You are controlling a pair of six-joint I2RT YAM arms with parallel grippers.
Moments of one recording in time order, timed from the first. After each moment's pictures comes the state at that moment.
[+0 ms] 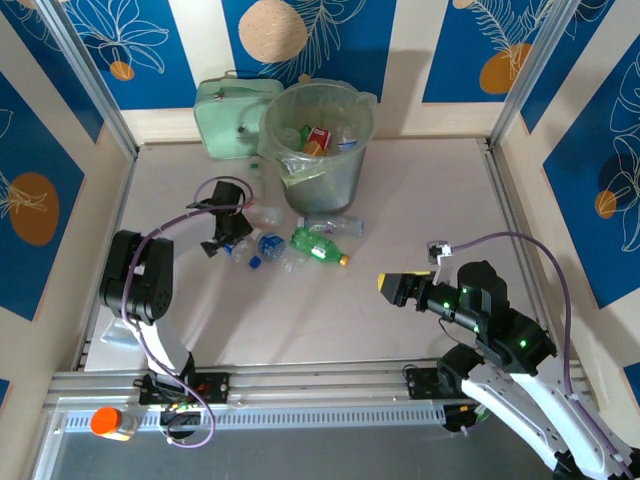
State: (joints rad) left arm -0.25 1.79 1.11 -0.51 -0.19 -0.83; right arm 0.61 0.40 0.70 -0.71 -0.19 0.68
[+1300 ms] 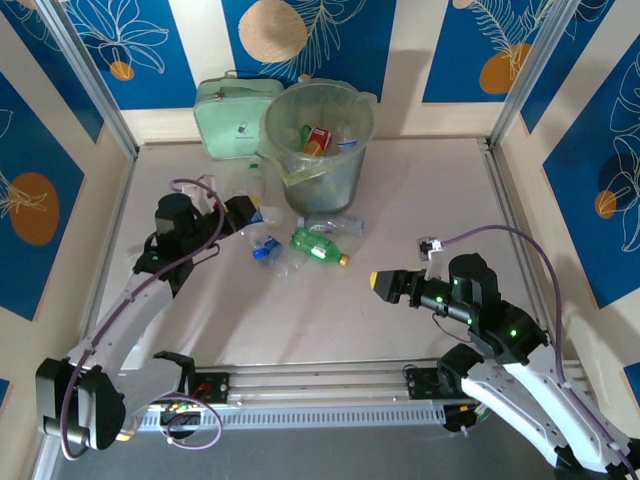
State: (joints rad) left arm -0.27 1.06 0.76 0.04 0.49 -0.77; right arm 0.61 0.49 0.70 -0.66 -0.26 0.69
